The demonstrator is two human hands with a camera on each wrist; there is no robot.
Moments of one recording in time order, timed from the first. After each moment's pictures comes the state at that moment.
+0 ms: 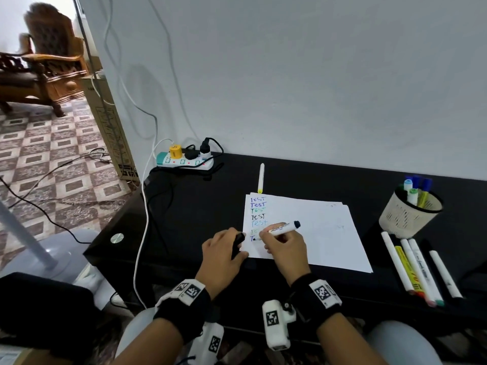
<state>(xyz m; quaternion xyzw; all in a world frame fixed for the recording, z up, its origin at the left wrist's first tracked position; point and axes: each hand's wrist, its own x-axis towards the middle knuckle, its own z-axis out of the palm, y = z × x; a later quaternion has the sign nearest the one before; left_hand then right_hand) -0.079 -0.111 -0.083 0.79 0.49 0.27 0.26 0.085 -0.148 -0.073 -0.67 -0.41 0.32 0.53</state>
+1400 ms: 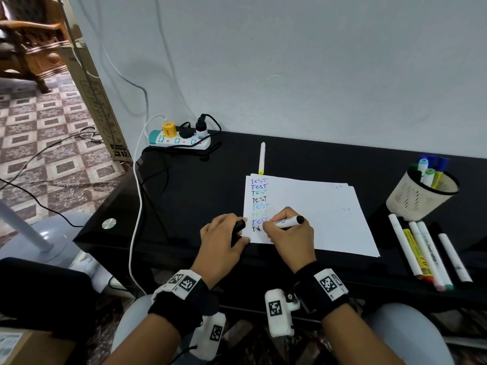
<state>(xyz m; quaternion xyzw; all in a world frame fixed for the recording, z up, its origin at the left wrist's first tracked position) -0.081 -0.101 -0.104 0.80 0.47 0.30 0.22 0.086 -0.144 -0.085 -0.72 -0.41 0.25 0.51</state>
